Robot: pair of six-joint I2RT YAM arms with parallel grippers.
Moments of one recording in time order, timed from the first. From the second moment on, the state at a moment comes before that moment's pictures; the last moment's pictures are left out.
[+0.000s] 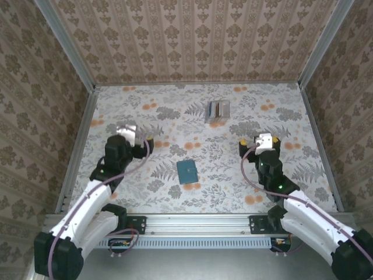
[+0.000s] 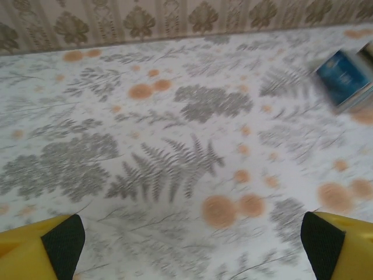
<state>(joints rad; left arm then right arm) -0.34 0.80 0.45 -0.07 -0.08 -0.02 0.43 0.70 0.25 0.20 0.52 0.00</state>
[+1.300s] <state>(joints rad) -0.02 1.54 0.39 0.73 0.00 0.12 0.02 1.54 0.40 0.83 0.10 0.03</state>
